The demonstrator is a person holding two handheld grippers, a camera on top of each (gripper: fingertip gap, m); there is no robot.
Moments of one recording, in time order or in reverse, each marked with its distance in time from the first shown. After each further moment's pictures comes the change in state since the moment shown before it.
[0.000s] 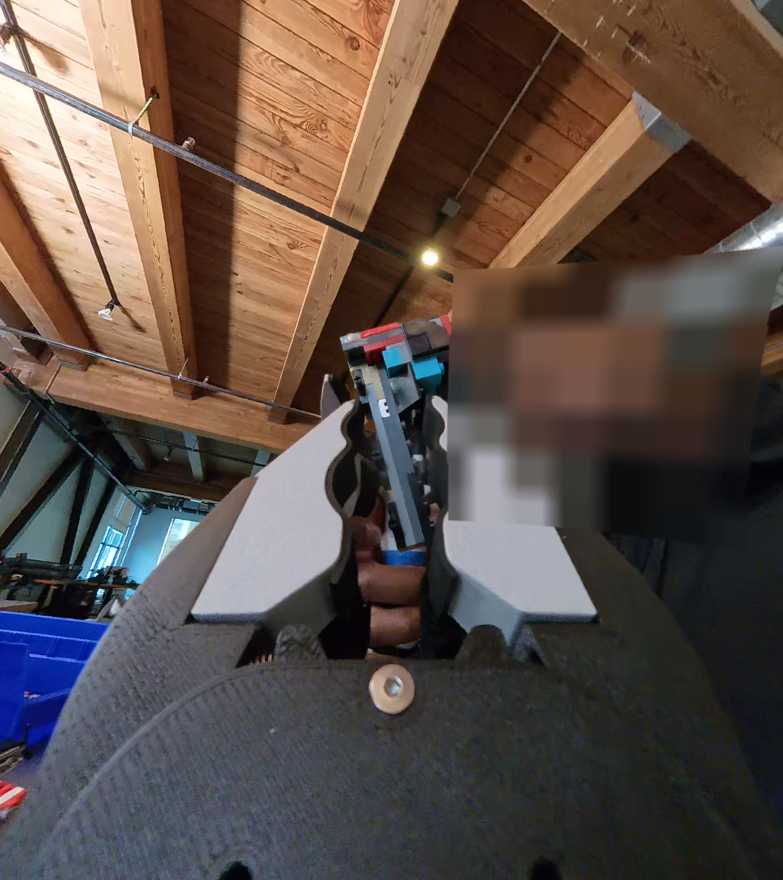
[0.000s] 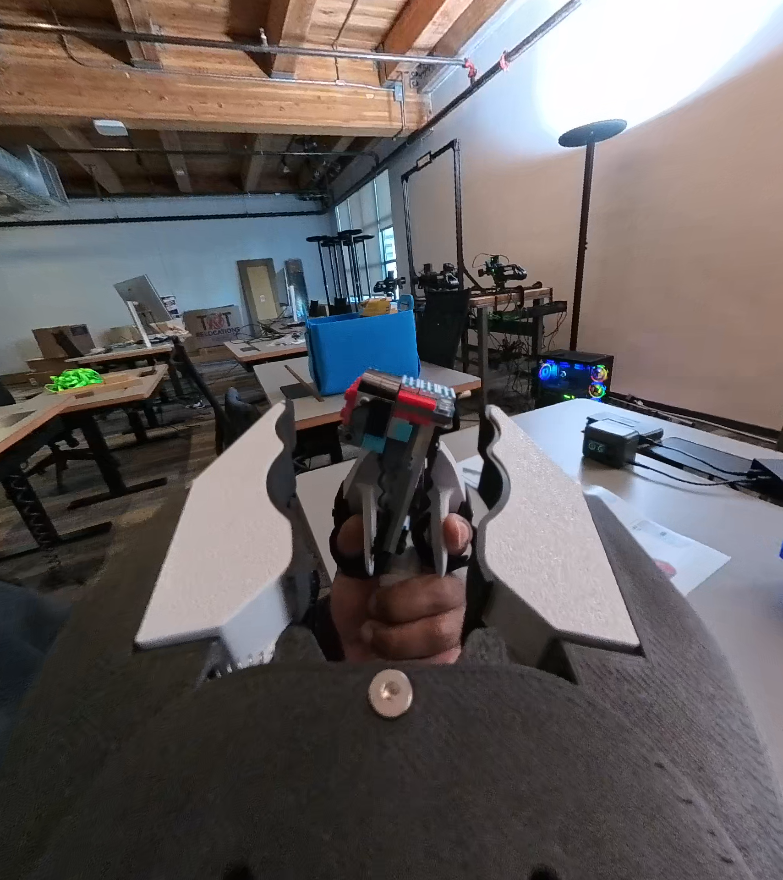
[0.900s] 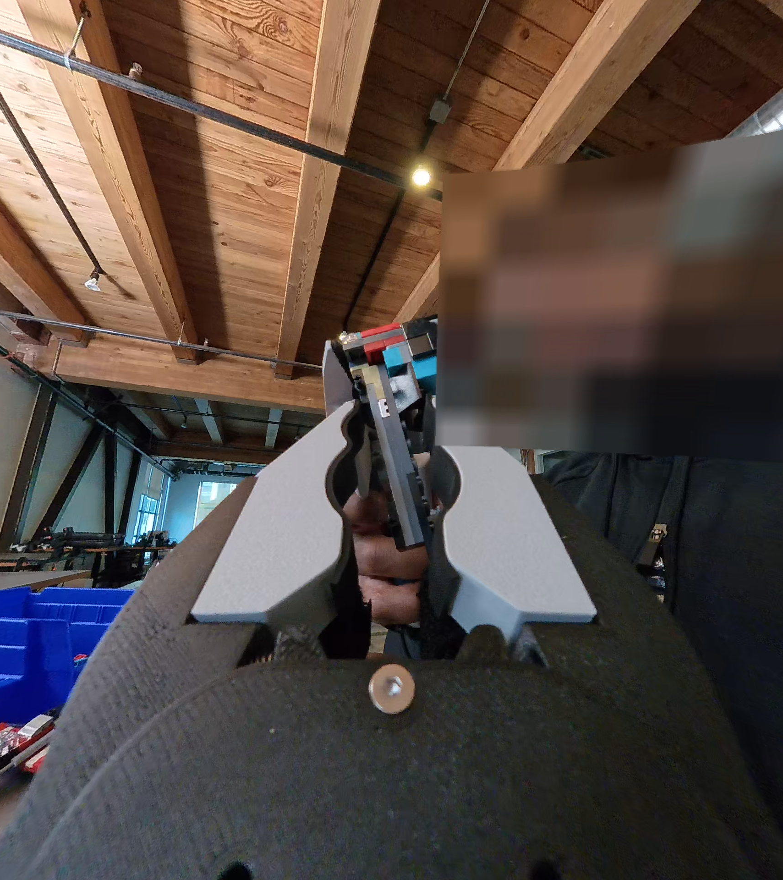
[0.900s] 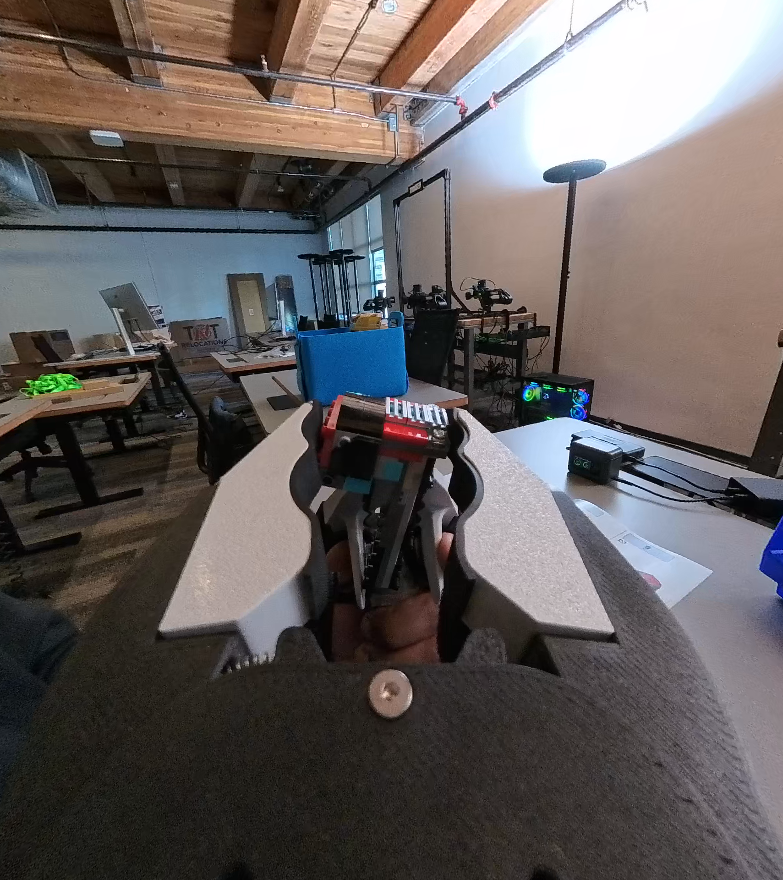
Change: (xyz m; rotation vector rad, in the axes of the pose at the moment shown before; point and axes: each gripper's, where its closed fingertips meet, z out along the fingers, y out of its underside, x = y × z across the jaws) left arm 0.008 0.028 0.006 -0.147 0.027 0.103; right arm -0.003 0.005 -0.004 0.049 0.019 -0.048
